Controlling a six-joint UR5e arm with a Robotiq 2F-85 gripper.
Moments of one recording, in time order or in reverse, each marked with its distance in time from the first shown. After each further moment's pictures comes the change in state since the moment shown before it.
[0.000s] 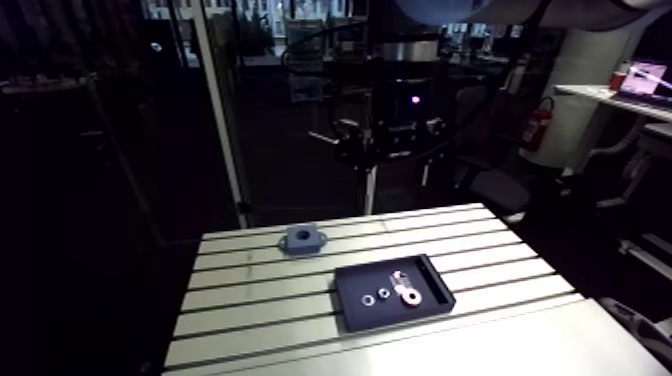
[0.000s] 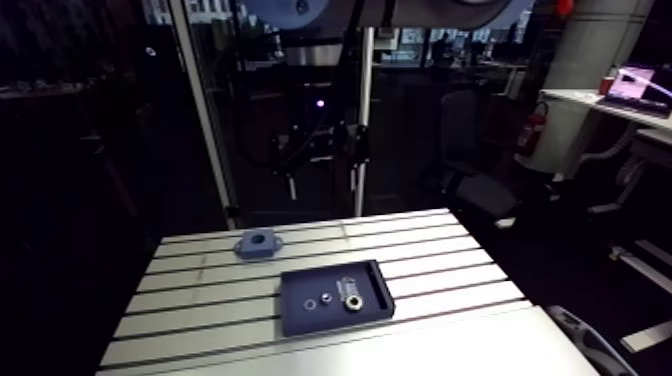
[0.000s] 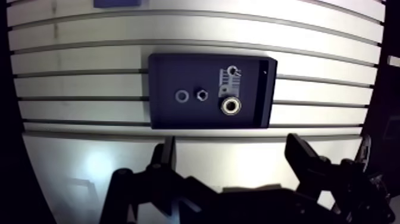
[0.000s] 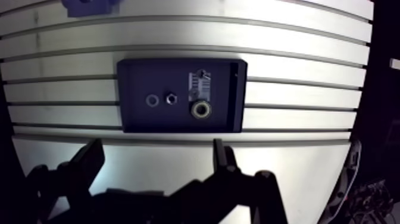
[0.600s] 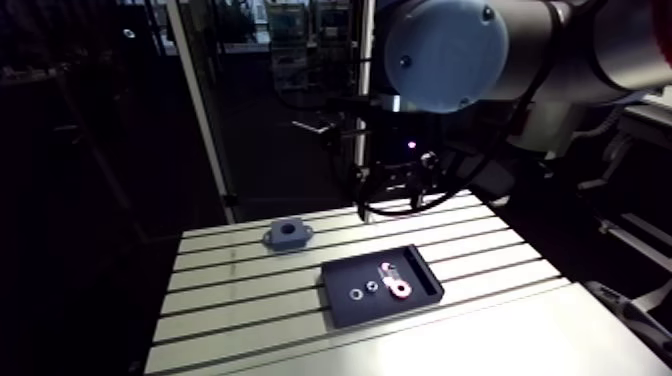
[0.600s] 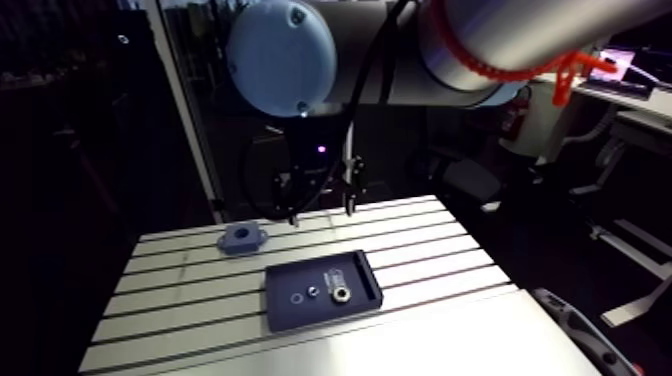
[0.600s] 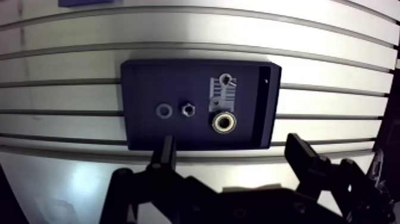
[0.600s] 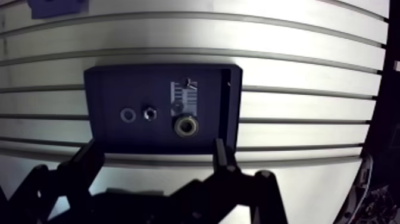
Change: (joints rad) arm -0.052 0.045 0.149 -0.205 0.004 -0.051
